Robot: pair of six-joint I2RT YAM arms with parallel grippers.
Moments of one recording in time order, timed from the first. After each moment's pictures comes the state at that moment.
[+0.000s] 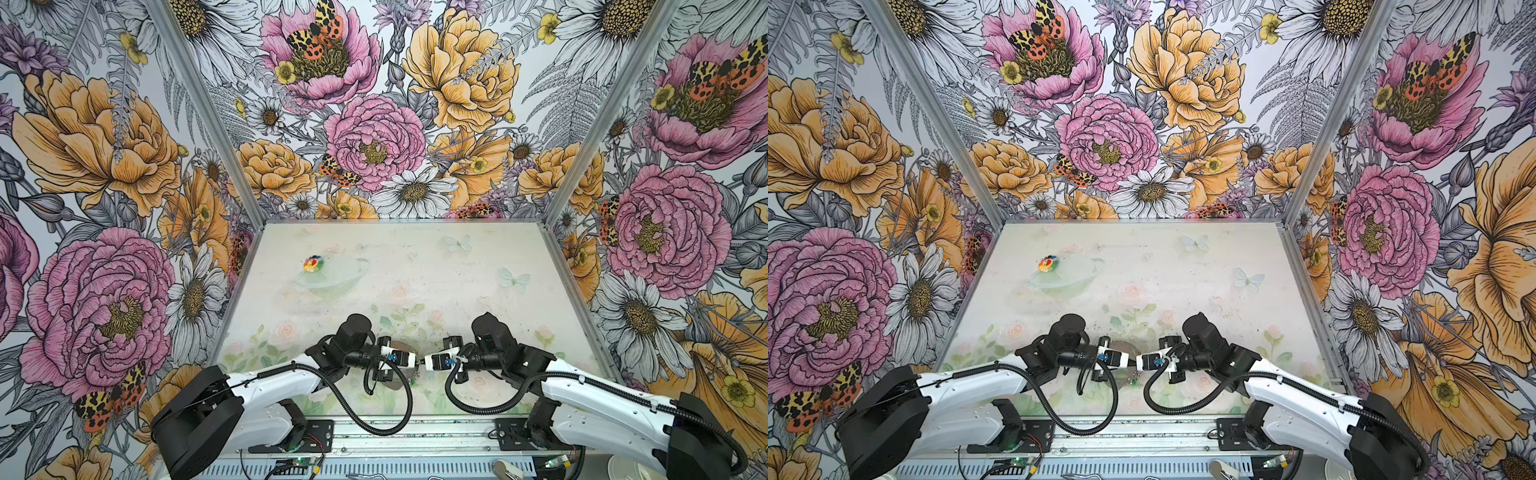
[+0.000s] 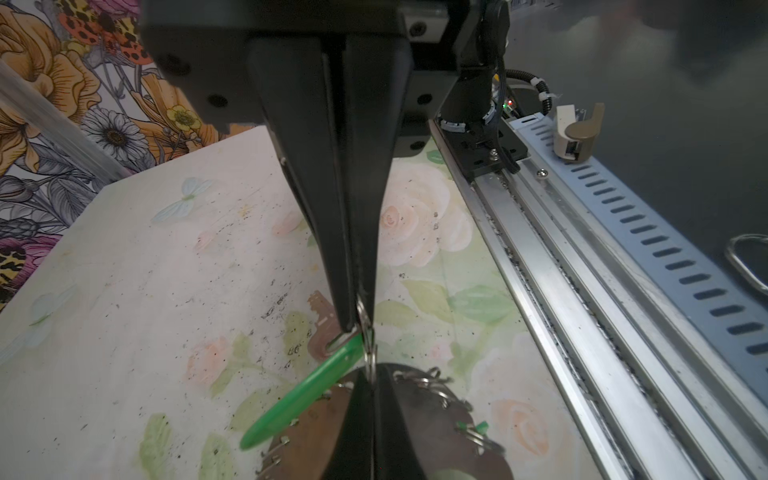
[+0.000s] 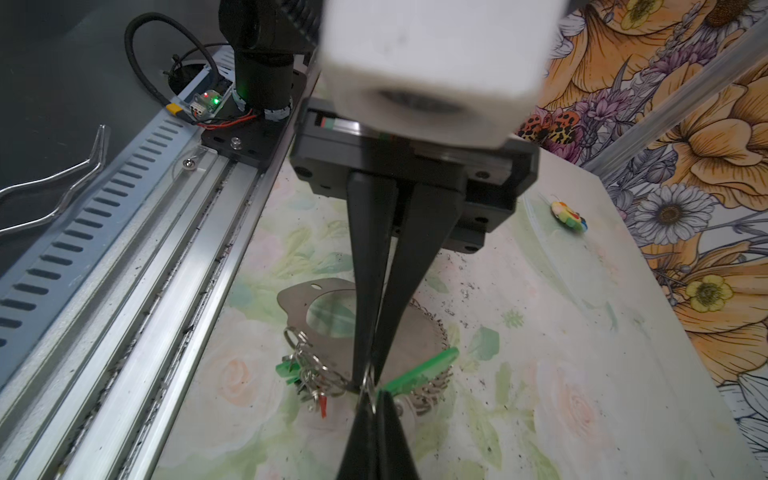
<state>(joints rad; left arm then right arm) -0.82 1.17 0.38 0.31 0.68 0.65 0.83 0.95 0.45 -0.05 -0.53 -0.72</state>
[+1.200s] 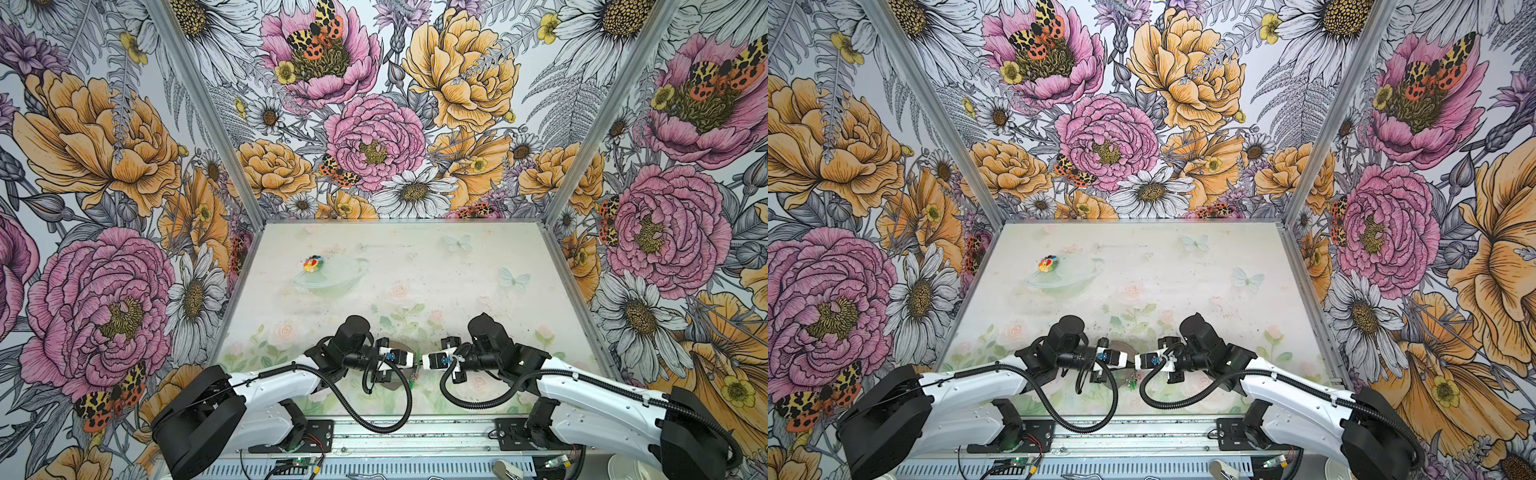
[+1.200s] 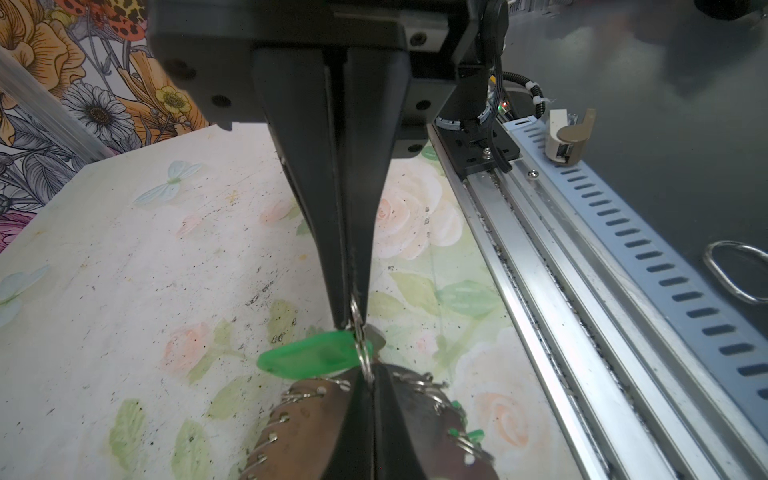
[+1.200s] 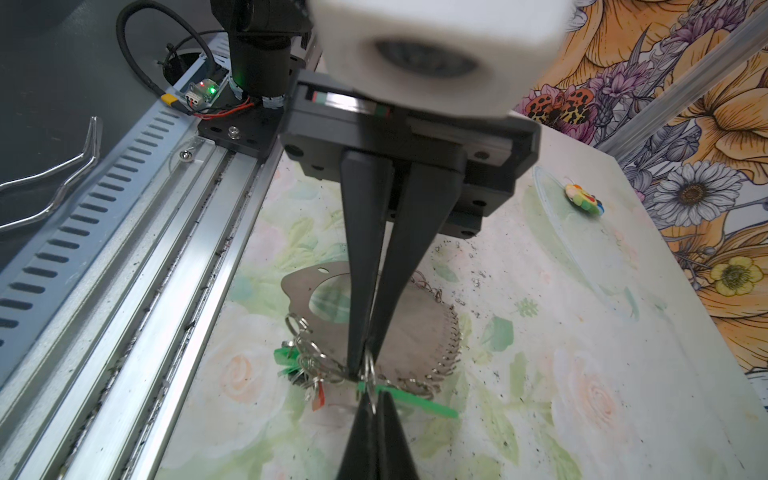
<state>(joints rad) -0.81 1.18 0.37 0.30 0.71 0.62 0.83 1.00 0.45 -0.05 -0.53 -0.71</state>
